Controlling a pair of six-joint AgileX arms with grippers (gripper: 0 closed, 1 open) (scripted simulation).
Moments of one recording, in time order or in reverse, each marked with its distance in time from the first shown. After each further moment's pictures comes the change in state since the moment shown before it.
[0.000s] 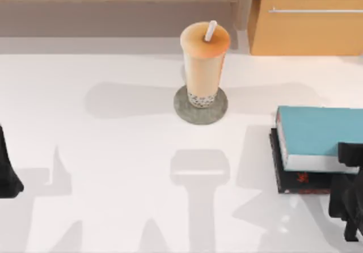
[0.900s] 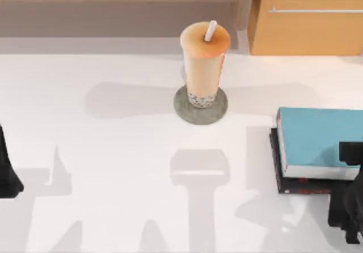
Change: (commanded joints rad) left arm 0.000 0.000 0.000 0.000 0.000 0.000; right arm 0.000 0.000 0.000 0.000 0.000 0.000
